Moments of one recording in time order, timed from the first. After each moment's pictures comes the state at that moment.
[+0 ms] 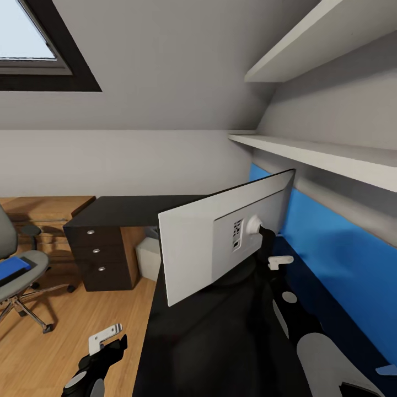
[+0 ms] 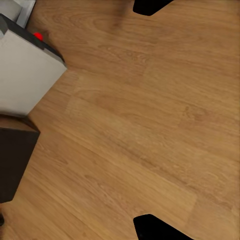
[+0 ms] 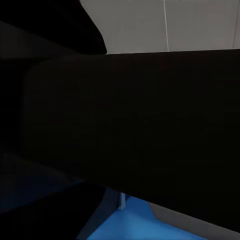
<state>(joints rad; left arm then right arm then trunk) -0.05 -0.10 0.15 -1.35 0.23 0.39 0.27 -0.71 0.02 -0.25 -0.57 0.32 -0.31 0.02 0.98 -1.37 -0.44</state>
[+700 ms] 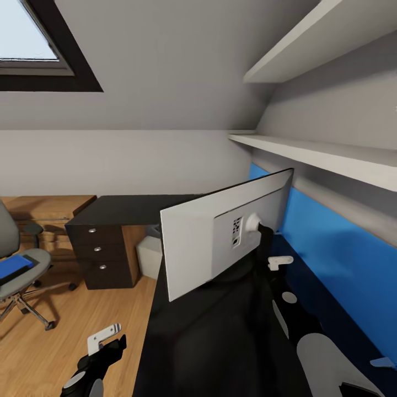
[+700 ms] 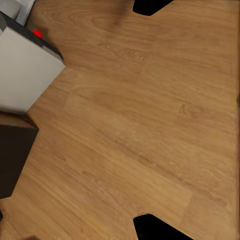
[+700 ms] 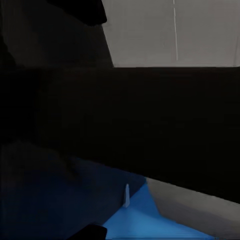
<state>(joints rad) -0.05 -0.10 0.15 -1.35 0.23 0.40 0.27 -0.70 0.02 -0.25 -0.56 0.32 -0.31 0.02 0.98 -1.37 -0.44</state>
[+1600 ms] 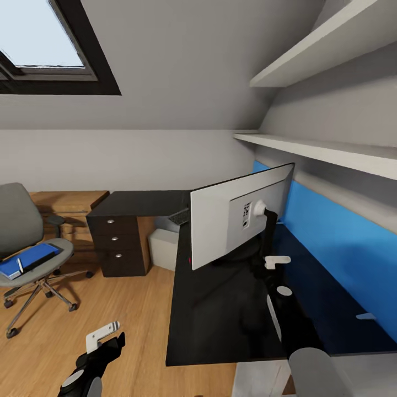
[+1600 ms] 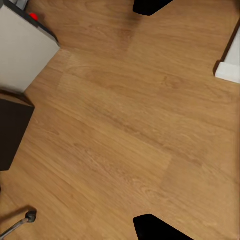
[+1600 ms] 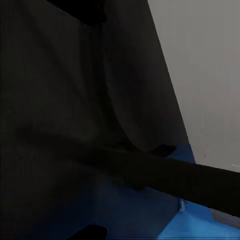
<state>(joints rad) -0.05 -0.10 0.16 -1.37 0.23 0.40 0.27 -0.60 0.12 -0.25 -0.91 0.31 0.09 0.02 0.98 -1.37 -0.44</state>
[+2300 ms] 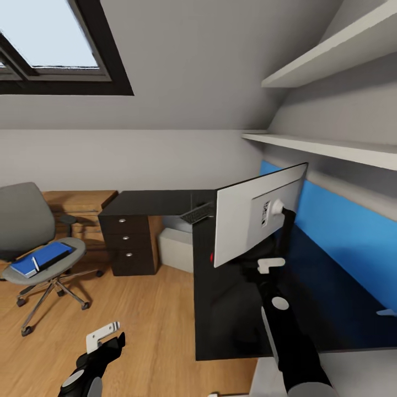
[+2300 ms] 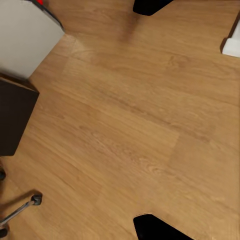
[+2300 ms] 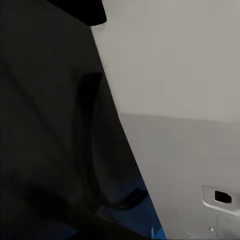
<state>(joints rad) -0.05 -0.10 0.16 -1.37 0.23 0.40 0.27 -0.44 0.17 -0.13 -1.17 0.30 0.11 0.02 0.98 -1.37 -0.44</state>
